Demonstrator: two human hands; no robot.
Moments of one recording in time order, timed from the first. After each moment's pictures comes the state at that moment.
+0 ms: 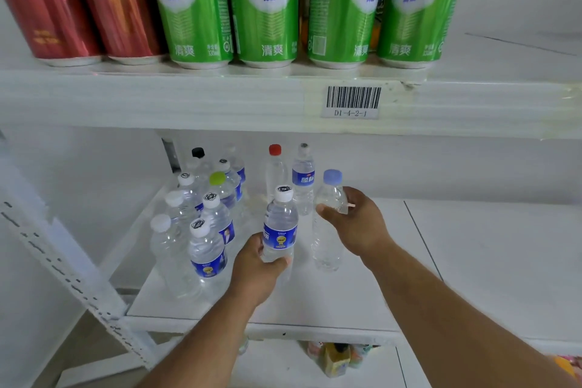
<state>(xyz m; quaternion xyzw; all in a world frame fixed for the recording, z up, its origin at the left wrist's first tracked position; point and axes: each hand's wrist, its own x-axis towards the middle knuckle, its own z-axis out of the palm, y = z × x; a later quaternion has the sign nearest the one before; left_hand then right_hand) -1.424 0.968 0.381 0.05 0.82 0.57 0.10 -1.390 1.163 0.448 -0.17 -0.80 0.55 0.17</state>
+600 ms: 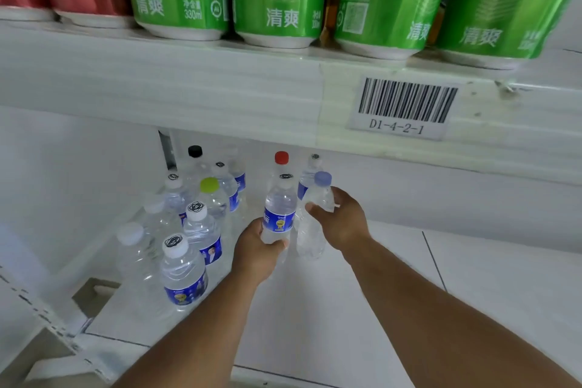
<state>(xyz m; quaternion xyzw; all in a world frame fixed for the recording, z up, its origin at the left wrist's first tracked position) -1.525 1.018 0.351 0.00 0.82 0.57 0.03 -1.499 1.181 0.418 -0.16 -0.83 0.52 0.13</state>
